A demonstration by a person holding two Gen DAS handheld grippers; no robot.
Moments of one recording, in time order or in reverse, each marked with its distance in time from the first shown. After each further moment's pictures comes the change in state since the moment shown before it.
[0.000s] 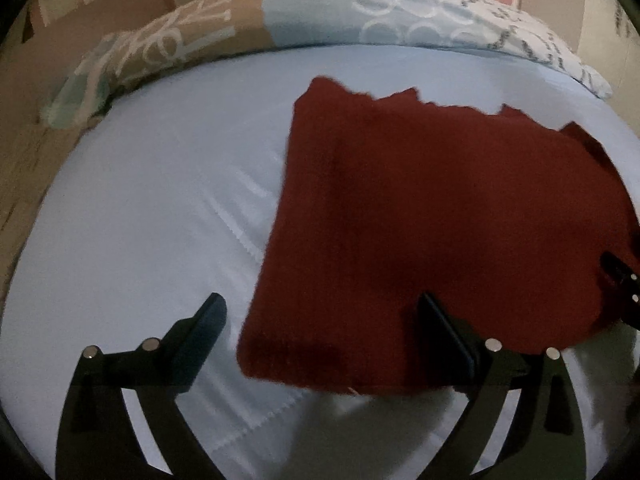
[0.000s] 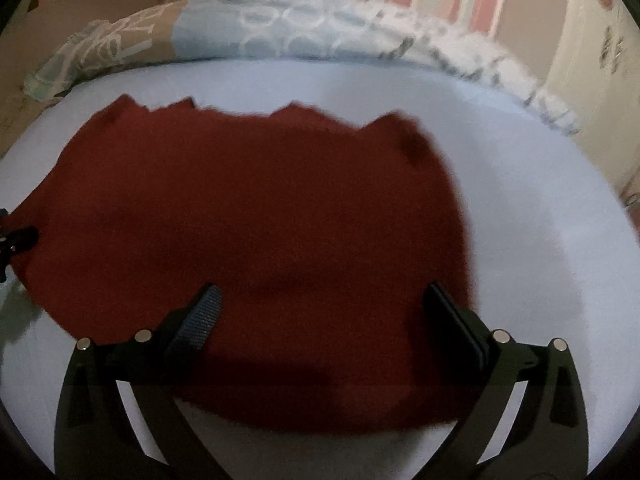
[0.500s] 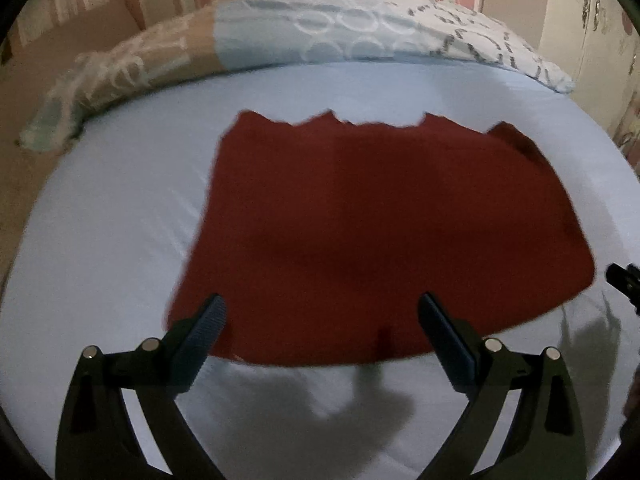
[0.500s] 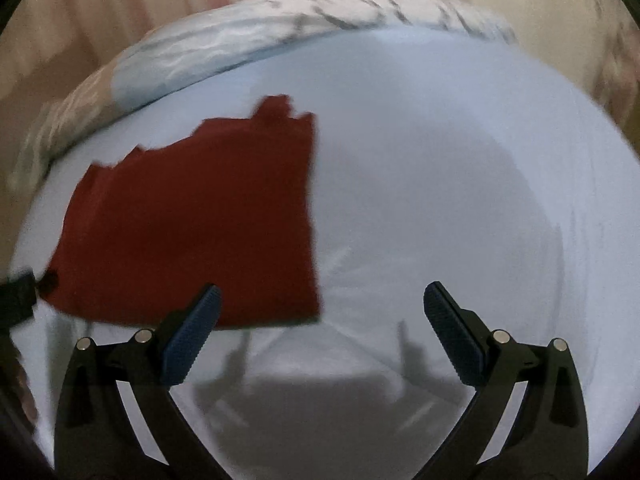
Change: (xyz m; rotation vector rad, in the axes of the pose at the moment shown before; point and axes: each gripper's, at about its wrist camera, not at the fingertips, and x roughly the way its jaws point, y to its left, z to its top) left arm -0.039 -0.062 0.006 0.034 -0.008 -0.110; right arm -0.041 -0.115 -0.046 0.379 0.123 0.074
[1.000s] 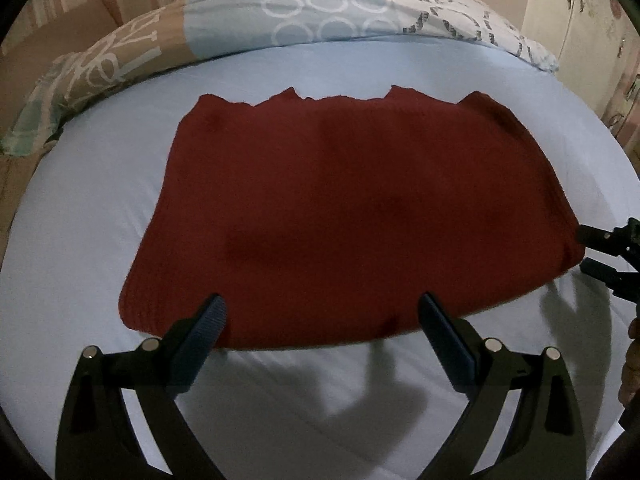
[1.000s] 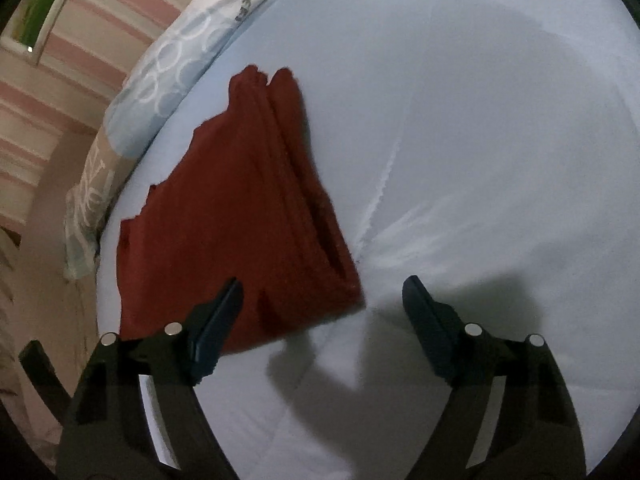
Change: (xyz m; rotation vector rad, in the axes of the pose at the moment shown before) left arm 0.011 -0.028 -0.012 0.048 0.037 -0.030; right arm 0.043 -0.022 -0.001 0.333 0.187 0.262
